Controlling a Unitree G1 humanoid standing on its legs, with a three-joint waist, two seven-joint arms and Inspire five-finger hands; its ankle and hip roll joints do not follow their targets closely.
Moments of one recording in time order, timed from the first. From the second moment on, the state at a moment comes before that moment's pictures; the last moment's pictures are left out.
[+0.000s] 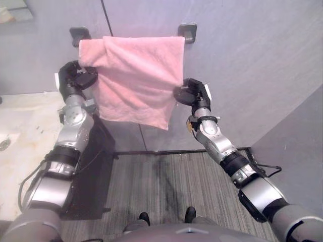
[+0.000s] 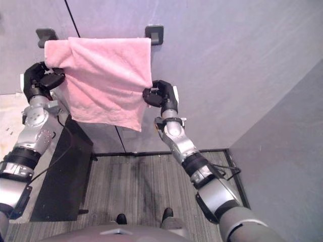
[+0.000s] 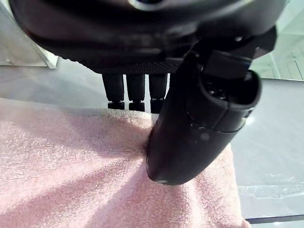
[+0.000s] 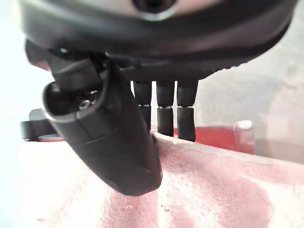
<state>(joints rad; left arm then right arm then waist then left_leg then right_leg) -0.59 0.62 -0.20 0.56 -0.69 -0.21 0.46 -0.64 -0.27 0.52 0.55 0.56 -0.21 -0.41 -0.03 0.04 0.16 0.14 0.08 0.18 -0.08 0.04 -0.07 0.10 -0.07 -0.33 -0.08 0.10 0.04</state>
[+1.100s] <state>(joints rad) -0.51 0.55 -0.19 0.53 -0.66 -0.23 0.56 -0.64 -0.20 0.49 0.55 0.71 -0.21 -0.53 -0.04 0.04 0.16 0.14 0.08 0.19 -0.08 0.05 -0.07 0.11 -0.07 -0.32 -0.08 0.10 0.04</state>
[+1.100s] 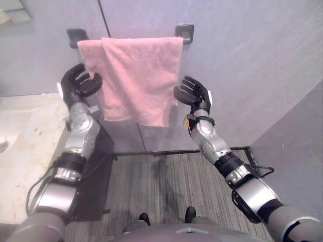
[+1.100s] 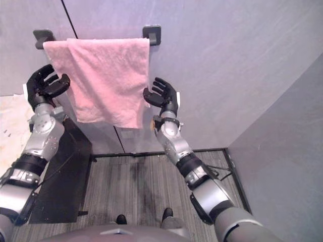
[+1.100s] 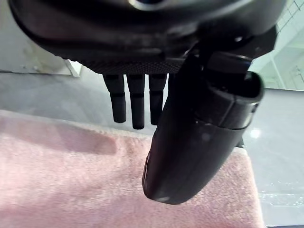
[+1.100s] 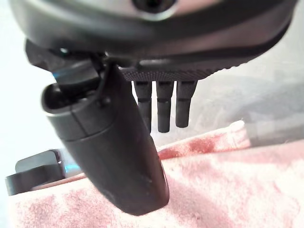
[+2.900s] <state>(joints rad) 0.07 0.30 -0.14 0.74 -0.62 -0.13 0.25 -0.51 -0.36 0.36 0.58 0.52 -0.18 -0.29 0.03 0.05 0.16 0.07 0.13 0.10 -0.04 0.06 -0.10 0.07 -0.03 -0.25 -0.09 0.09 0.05</state>
